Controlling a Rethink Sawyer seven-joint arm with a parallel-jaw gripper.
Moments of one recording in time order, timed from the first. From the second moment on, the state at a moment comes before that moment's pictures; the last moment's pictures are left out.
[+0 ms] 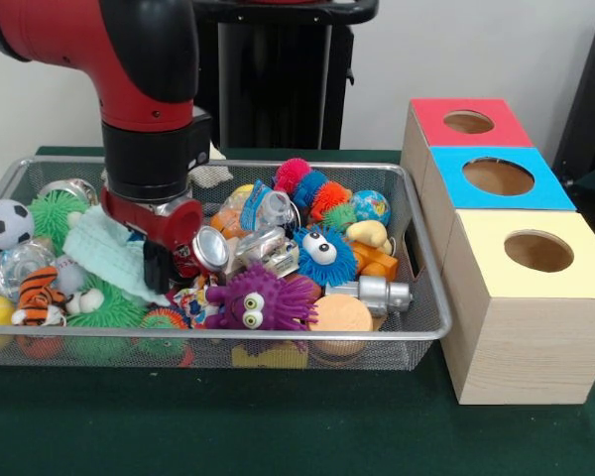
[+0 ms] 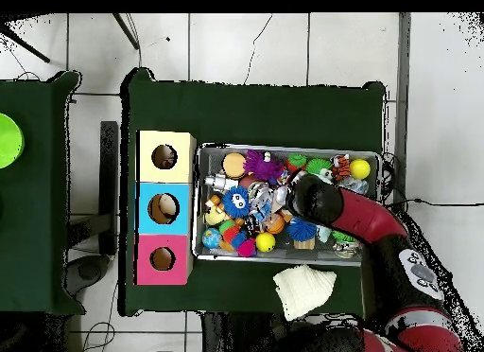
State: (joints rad) arm -0.52 -0.44 0.04 1.55 -0.12 0.32 2.05
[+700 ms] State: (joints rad) arm -0.46 -0.44 0.01 1.55 -0.07 0.31 2.05
